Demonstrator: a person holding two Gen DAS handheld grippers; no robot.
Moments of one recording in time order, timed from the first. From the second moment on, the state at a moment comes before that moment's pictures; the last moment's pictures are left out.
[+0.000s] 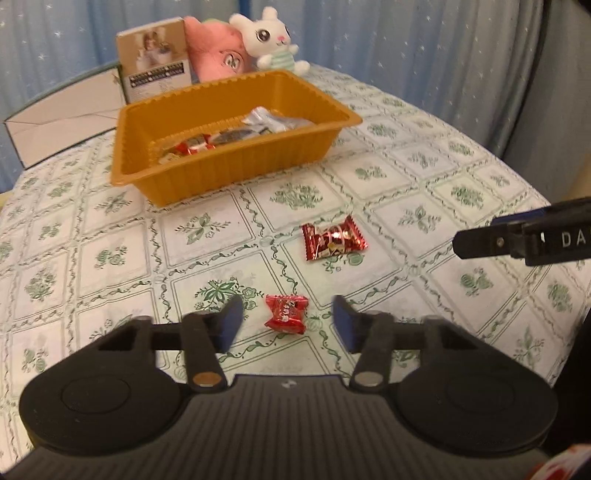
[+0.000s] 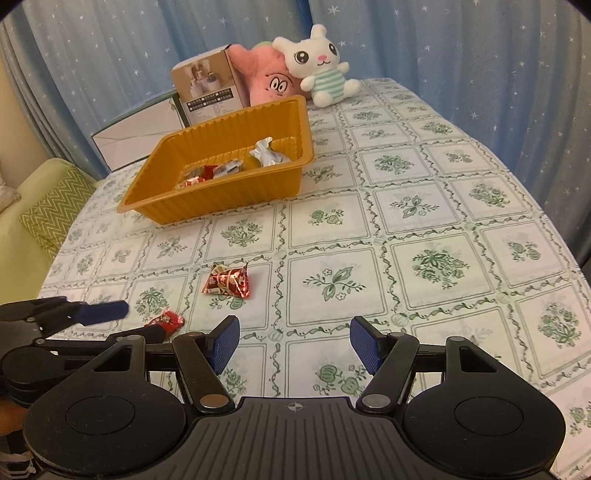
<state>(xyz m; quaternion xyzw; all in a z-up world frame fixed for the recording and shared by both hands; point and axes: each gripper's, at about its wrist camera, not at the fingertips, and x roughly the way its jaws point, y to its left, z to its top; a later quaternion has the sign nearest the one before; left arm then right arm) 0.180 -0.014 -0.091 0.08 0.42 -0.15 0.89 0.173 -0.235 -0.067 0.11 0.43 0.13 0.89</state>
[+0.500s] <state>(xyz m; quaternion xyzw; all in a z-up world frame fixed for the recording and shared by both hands) 0.194 -0.009 -0.111 0.08 0.43 -0.18 0.88 0.201 -0.215 -0.086 0.09 0.44 0.16 0.88</state>
